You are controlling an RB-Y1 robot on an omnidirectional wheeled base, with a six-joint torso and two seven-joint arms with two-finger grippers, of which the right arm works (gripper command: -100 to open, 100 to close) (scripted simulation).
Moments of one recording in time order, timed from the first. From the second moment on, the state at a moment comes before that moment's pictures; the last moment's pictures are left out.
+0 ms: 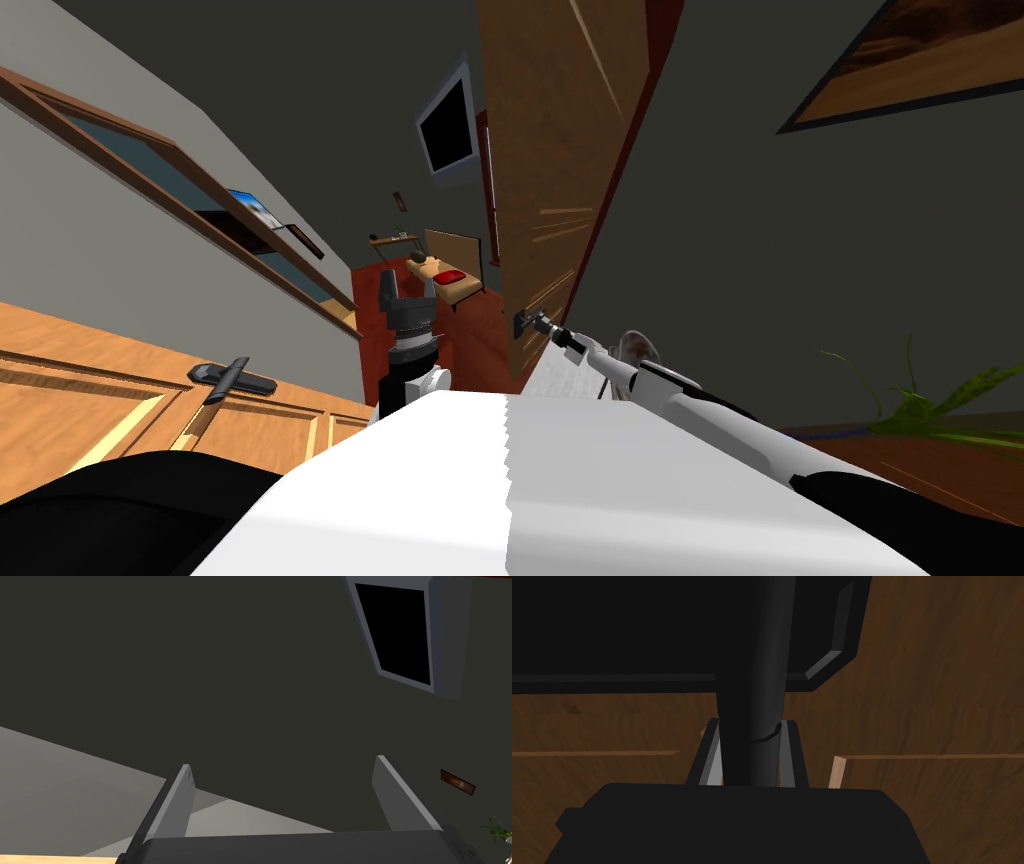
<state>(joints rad) -0.54 -0.43 0.87 -0.72 -0.13 -0.80 -0.63</state>
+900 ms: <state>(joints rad) -0.55 -0.35 0.74 -0.66 -0.14 -0.72 -0.55</state>
